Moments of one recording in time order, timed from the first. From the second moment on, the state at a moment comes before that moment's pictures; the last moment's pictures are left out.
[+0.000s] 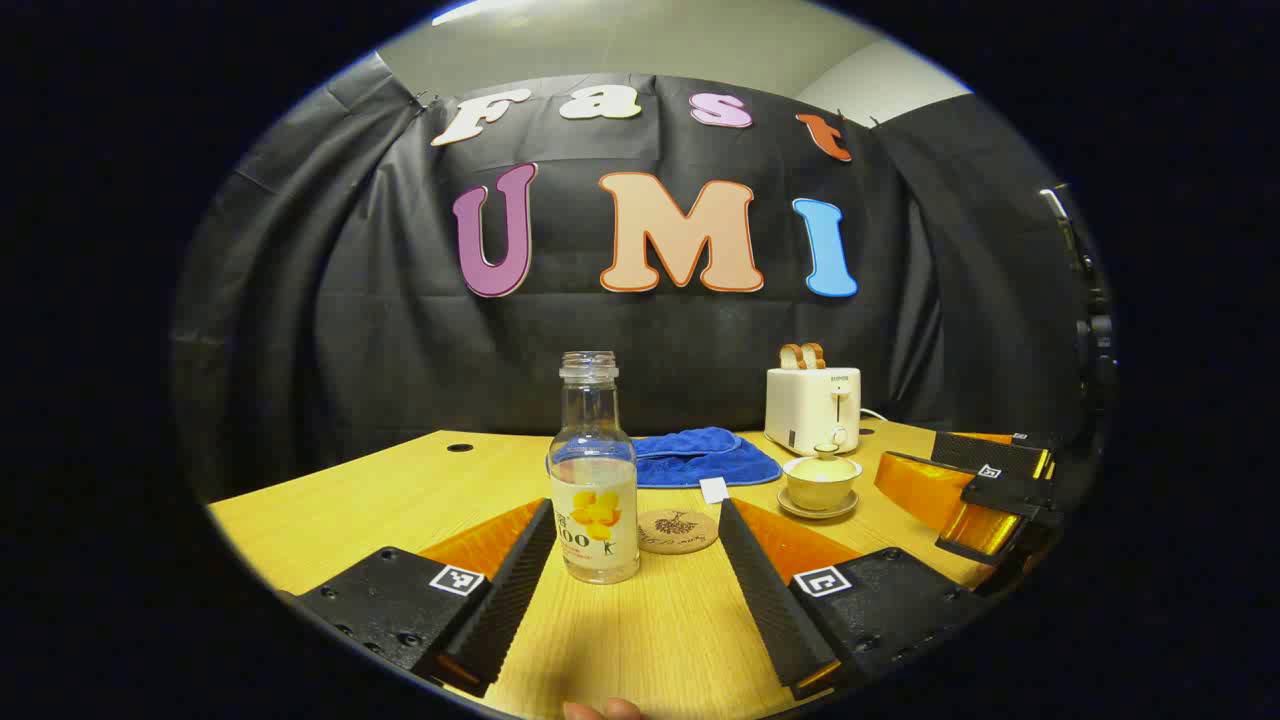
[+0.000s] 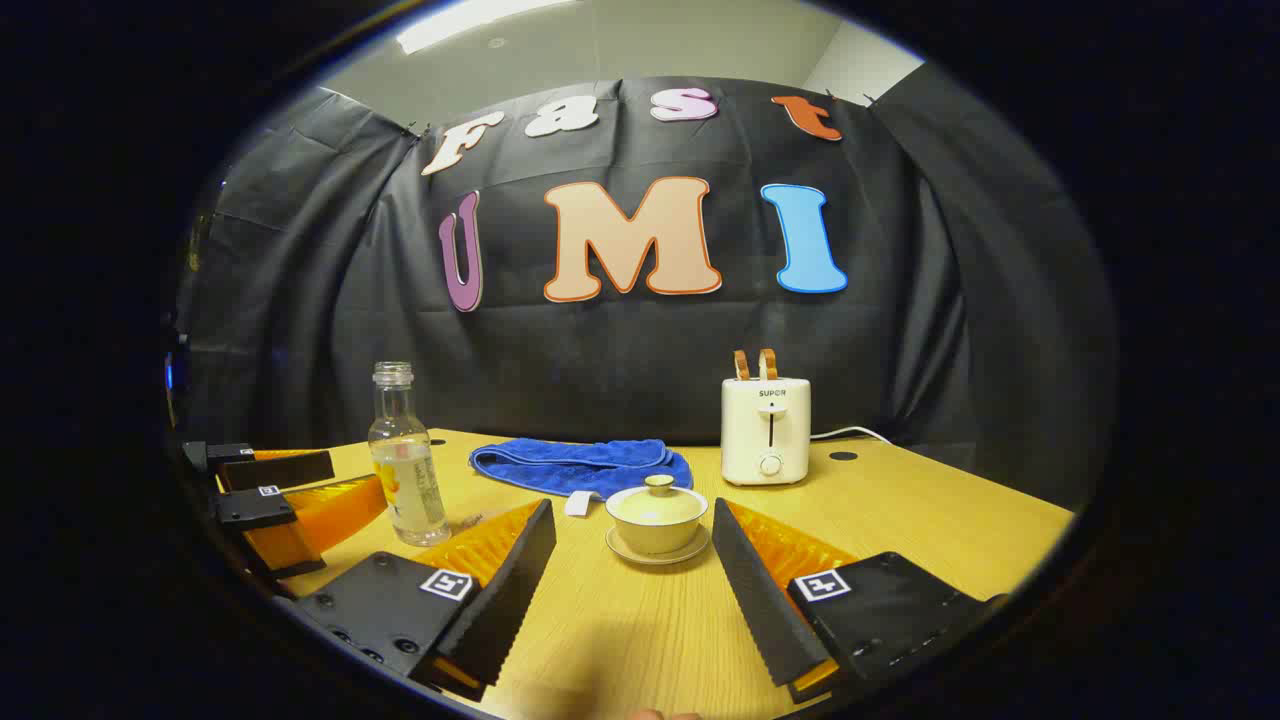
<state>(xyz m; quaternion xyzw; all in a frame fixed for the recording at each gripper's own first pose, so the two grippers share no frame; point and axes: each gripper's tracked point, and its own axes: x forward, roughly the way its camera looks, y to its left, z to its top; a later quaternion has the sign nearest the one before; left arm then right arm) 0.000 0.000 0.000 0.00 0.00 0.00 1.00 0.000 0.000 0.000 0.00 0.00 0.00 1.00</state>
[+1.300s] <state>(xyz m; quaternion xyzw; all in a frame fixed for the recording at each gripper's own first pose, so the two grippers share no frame) 0.000 0.006 -0.003 0.00 0.00 0.02 1.00 0.001 -0.003 0.000 0.00 0.00 -0.01 1.00</state>
